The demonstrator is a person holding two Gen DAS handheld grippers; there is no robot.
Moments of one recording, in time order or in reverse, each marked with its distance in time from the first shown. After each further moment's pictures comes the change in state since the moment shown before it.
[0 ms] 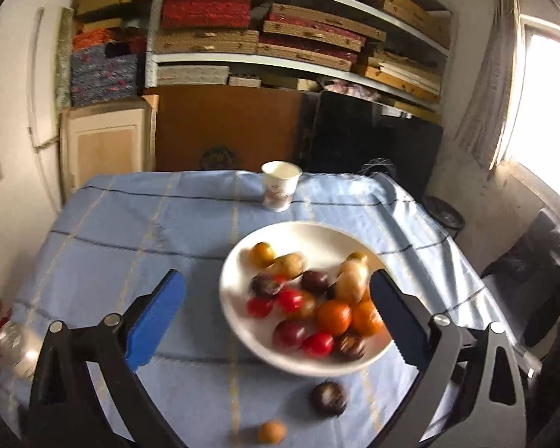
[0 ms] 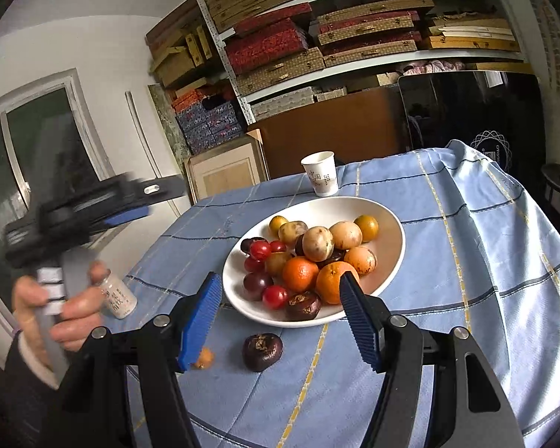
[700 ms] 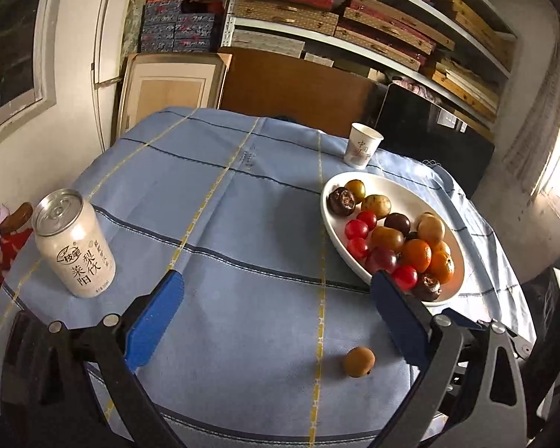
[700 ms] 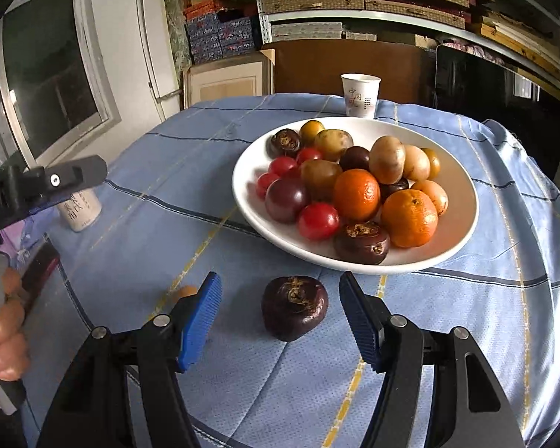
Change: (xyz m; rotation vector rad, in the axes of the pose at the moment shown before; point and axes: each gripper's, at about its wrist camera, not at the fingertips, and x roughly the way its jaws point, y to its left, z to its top) left arm -0.017 0.084 -0.089 -0.213 0.061 0.128; right arm 0.088 0.067 -0.050 -0.215 0.275 -0.117
